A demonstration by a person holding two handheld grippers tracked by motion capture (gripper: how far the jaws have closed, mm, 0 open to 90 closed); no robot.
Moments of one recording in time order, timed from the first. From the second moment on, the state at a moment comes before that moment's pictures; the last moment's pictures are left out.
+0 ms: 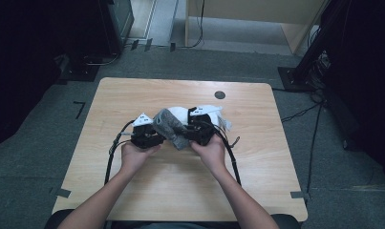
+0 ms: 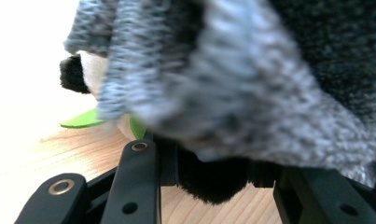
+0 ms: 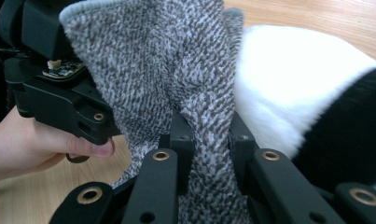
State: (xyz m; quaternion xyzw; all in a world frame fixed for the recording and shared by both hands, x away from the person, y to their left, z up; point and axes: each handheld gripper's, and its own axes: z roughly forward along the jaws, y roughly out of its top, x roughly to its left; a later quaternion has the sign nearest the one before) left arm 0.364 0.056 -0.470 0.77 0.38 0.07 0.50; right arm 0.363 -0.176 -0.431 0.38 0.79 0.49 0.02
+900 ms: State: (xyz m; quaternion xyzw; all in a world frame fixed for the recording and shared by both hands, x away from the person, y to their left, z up) left arm 0.368 0.059 -0.469 0.78 0.37 0.06 0.50; right arm 0.364 -0.276 -0.417 0.45 0.74 0.50 0.06
